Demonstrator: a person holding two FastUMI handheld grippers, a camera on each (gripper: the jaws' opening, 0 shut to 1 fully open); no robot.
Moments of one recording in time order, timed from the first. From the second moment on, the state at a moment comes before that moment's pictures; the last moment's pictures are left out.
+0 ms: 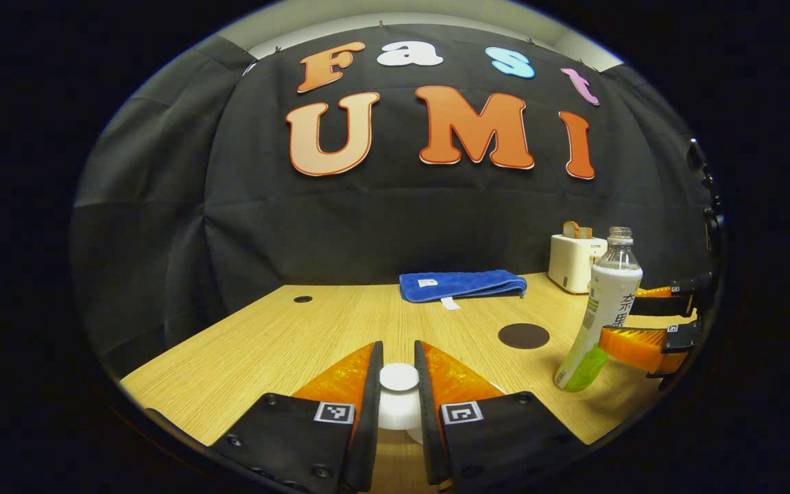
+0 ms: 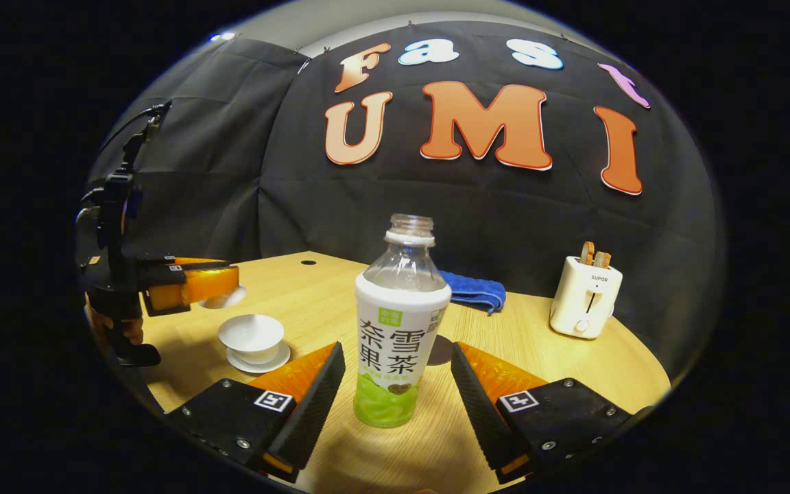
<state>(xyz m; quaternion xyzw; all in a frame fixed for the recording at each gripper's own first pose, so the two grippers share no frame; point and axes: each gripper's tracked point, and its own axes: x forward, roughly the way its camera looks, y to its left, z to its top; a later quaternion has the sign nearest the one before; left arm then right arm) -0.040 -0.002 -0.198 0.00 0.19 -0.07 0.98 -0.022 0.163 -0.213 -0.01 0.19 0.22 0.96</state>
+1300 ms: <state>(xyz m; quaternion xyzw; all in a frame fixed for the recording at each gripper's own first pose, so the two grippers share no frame) -0.048 0.062 -0.222 0.00 0.22 -0.02 0.98 0.024 0.145 -0.214 -0.23 0.18 0.18 0.94</state>
